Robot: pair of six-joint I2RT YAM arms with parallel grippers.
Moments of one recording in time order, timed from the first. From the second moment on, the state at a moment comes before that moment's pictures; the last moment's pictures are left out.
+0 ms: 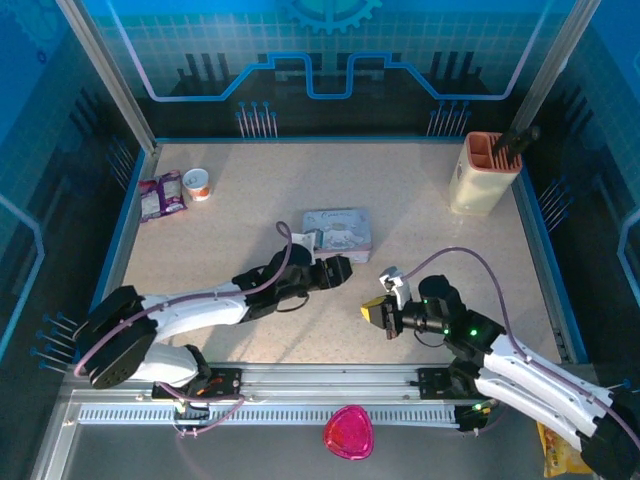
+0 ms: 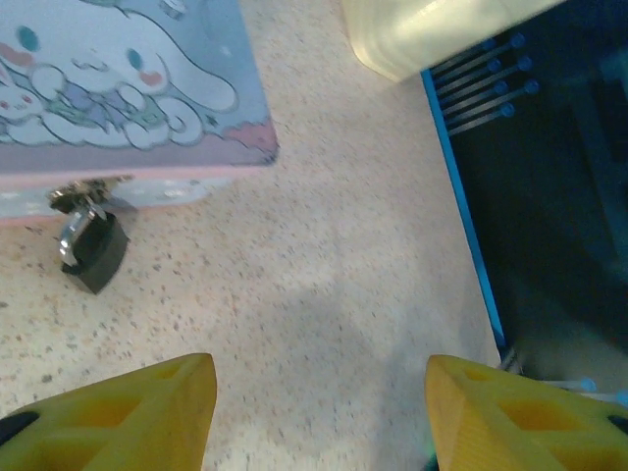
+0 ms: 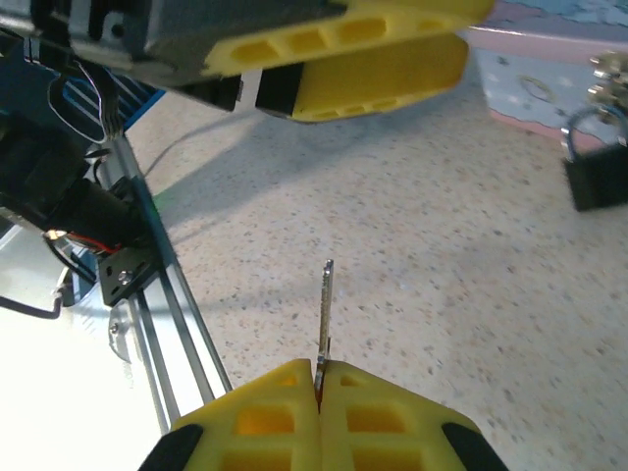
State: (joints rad) left arm -0.89 1.32 0.63 0.24 0.05 -0.96; right arm 0.76 0.65 0.28 -0.10 -0.40 0.35
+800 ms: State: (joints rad) left arm -0.94 1.21 0.52 0.36 0.24 -0.88; right arm 0.77 0.81 0.28 0.14 -0.45 0.33
